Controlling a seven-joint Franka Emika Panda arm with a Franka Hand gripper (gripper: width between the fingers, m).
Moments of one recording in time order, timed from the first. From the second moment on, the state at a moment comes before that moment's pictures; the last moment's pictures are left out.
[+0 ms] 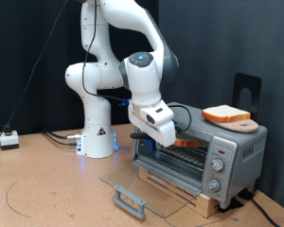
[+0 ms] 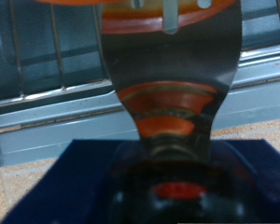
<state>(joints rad) -0.02 -0.20 0.14 -2.66 0.37 2.33 -1.13</state>
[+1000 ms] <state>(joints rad) -0.18 -0.15 0.01 -2.62 0.21 2.24 -1.23</state>
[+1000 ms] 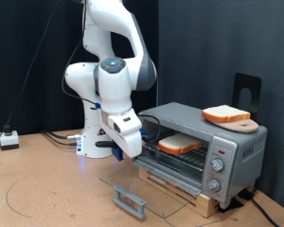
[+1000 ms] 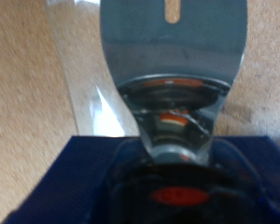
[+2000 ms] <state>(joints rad) -0.19 -0.26 -0.12 -2.52 0.56 1.96 -1.44</state>
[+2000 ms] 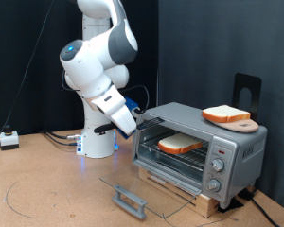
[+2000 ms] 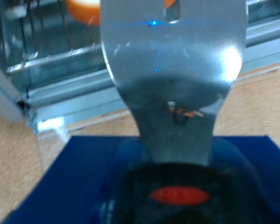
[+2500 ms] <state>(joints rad) -0.19 -0.31 -0.13 -2.49 0.61 1.89 -1.44</state>
